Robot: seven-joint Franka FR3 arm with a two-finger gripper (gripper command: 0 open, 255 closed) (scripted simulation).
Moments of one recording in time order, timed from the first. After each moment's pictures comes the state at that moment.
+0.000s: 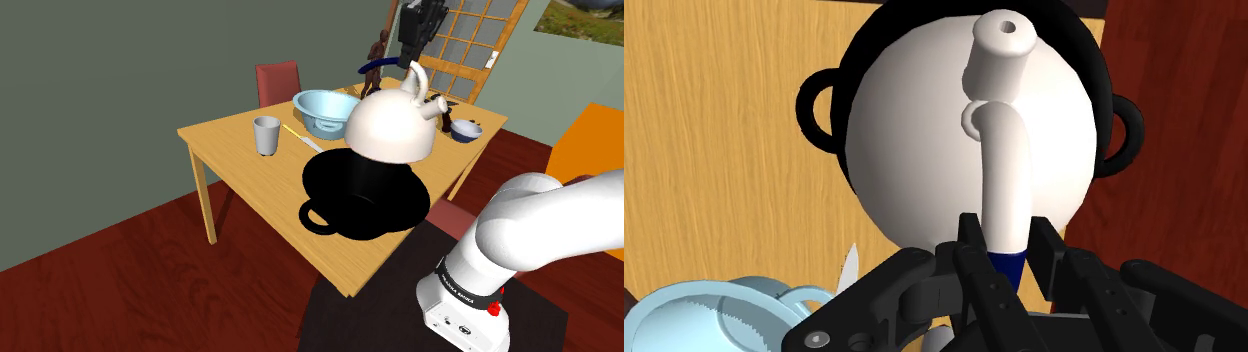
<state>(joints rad) 0.00 -0.74 0.09 -2.06 0.03 1.37 0.01</state>
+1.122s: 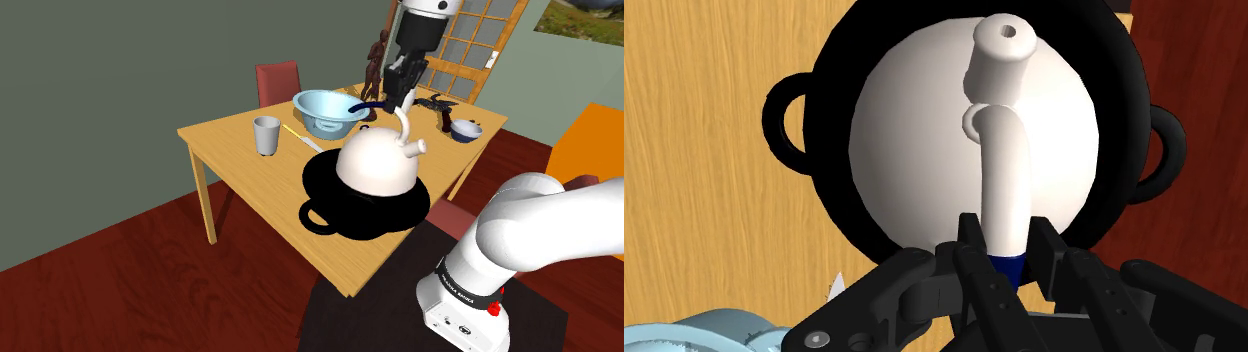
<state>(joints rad) 0.01 -0.84 0.09 -2.36 0.04 1.57 0.02</state>
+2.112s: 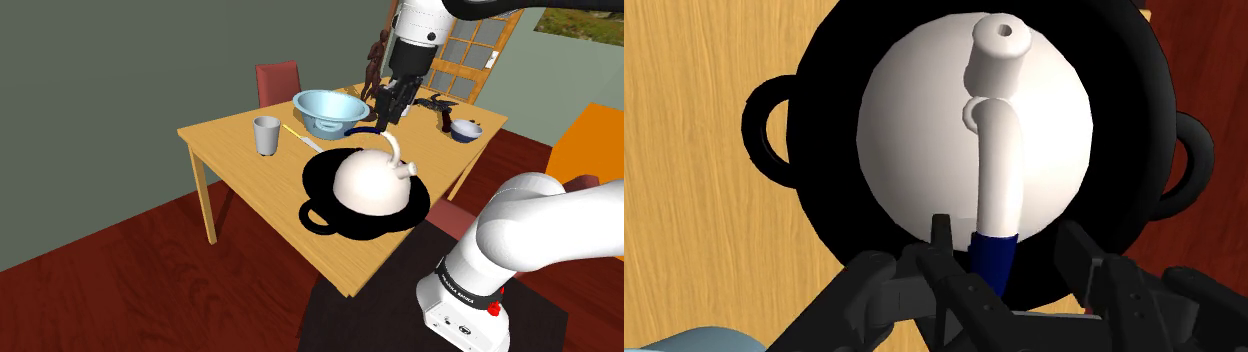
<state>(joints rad) 0.01 -0.87 0.10 -2.49 0.04 1.66 0.02</state>
